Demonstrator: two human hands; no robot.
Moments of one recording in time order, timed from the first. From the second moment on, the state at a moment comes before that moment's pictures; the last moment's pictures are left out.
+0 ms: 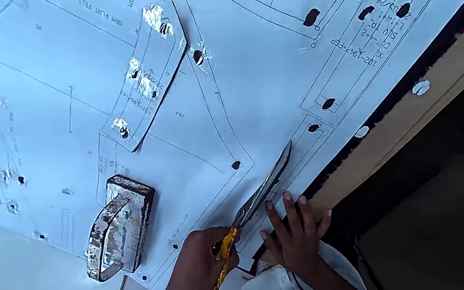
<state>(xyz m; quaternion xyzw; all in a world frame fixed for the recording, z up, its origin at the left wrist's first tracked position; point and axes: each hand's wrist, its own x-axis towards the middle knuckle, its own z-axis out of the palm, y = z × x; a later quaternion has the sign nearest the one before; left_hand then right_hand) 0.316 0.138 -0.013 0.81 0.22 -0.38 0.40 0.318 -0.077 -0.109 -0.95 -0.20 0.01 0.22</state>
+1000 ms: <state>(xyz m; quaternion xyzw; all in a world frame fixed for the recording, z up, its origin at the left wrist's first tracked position) 0.335 0.131 -0.015 0.81 0.21 -0.39 0.38 0.321 -0.078 -0.109 -0.95 -0.21 0.01 0.22</state>
